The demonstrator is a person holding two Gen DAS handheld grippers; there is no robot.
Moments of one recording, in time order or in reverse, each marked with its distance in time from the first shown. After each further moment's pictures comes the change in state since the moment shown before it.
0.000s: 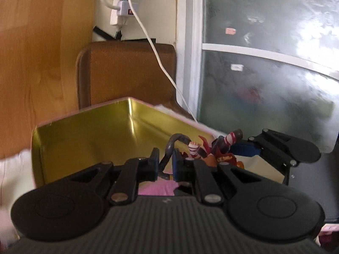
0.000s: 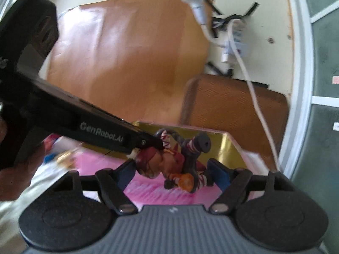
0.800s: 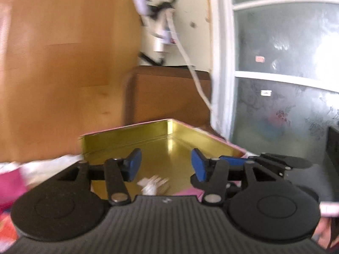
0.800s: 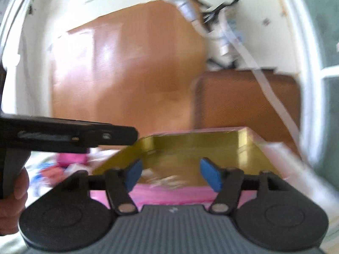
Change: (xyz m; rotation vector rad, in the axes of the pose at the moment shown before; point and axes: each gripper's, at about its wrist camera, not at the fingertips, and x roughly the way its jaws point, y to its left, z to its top) left arm -0.089 0.031 -0.037 -0.069 -0.159 0.212; right arm 0.014 0.018 -0.008 0.192 -0.027 0.166
